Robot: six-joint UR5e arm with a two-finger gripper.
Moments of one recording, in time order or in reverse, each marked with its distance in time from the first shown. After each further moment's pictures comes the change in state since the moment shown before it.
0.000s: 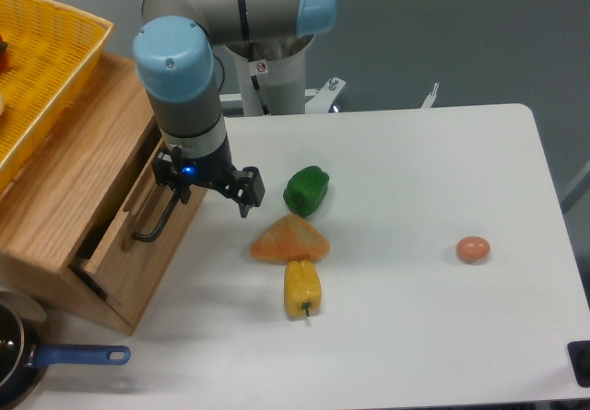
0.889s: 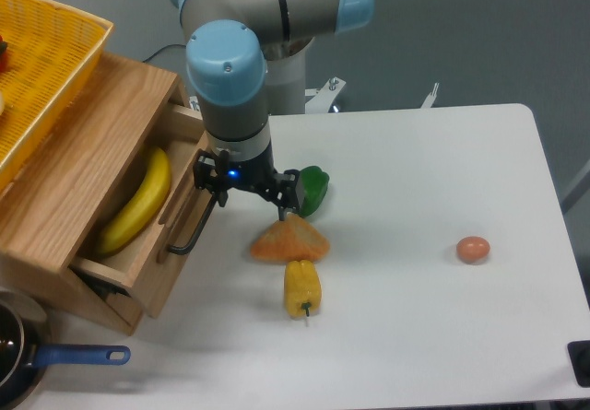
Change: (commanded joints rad) arm 0.080 -0.003 0.008 0.002 0.000 0.061
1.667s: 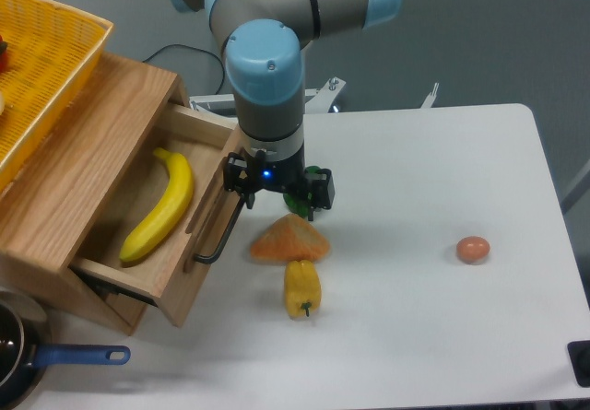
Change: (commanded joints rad) arm 0.072 -0.006 0.008 0.008 0.000 0.058
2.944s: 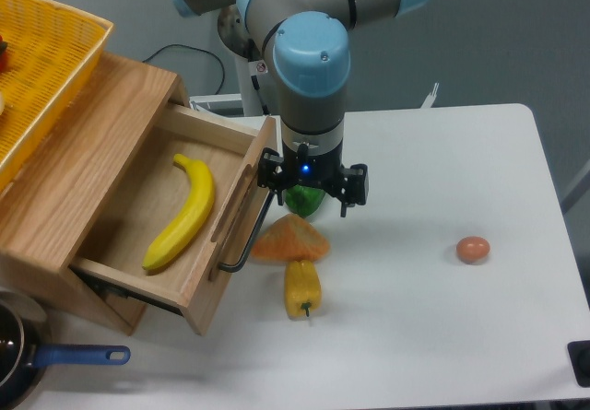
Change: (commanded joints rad) arm 0.095 0.000 0.003 0.002 -0.025 0.078
